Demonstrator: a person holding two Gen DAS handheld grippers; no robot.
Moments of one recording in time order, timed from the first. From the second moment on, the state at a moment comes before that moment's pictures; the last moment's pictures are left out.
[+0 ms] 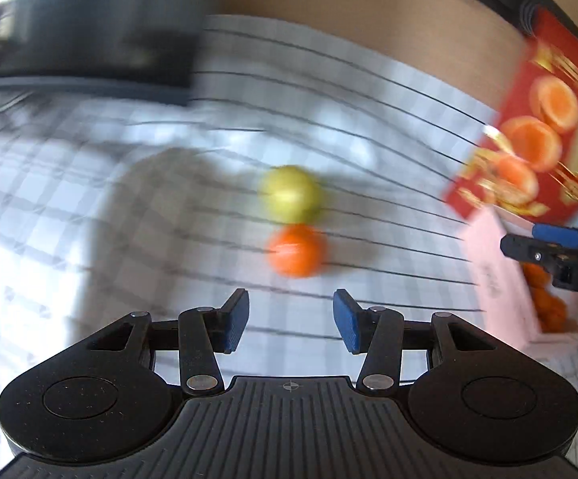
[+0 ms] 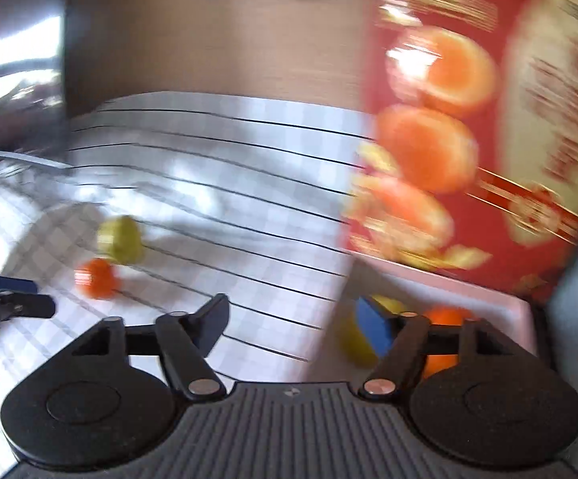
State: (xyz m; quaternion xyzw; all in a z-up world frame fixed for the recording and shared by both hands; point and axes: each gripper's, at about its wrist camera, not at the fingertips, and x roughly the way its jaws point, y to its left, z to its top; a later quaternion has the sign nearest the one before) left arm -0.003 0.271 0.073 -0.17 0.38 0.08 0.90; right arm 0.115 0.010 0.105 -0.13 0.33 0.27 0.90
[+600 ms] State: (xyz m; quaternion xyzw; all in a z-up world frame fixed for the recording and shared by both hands) left arm -0.067 0.342 0.066 -0.20 0.40 0.09 0.89; right arm 0.190 0.234 0.011 -0.15 0.43 0.27 0.85
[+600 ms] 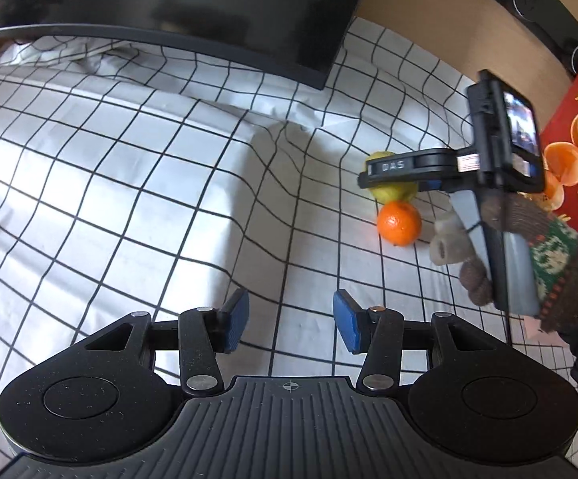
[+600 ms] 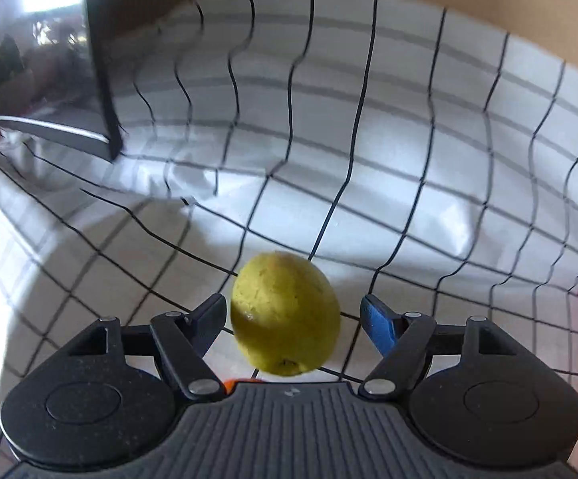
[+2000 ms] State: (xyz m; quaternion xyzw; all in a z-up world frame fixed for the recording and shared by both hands) left arm 0.046 0.157 0.024 0.00 0.43 -0.13 0.89; right arm 0.004 0.000 0.026 -0.10 0.42 0.22 0.87
